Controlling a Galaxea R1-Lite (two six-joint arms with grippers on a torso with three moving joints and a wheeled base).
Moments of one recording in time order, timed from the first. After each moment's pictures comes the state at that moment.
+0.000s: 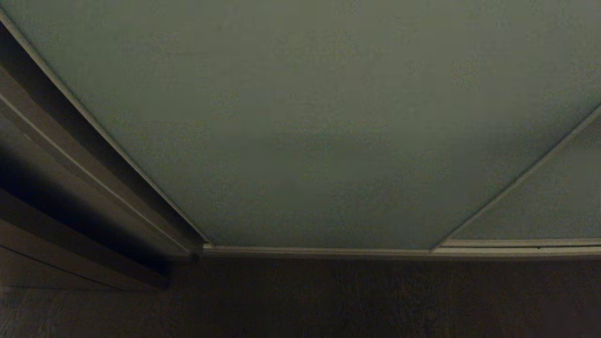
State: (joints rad) left arm 0.00 0.00 0.00 -0.01 0.01 0.01; right arm -0.77 1.41 -1.44 0.06 0.78 0.49
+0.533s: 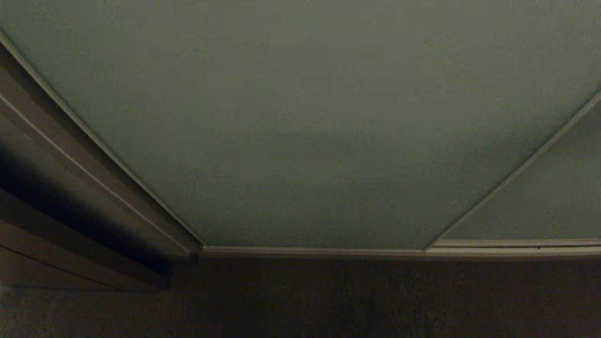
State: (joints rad) left arm 0.00 0.00 0.00 -0.01 0.01 0.01; right arm -0.75 1.34 -1.34 0.09 0.77 0.35
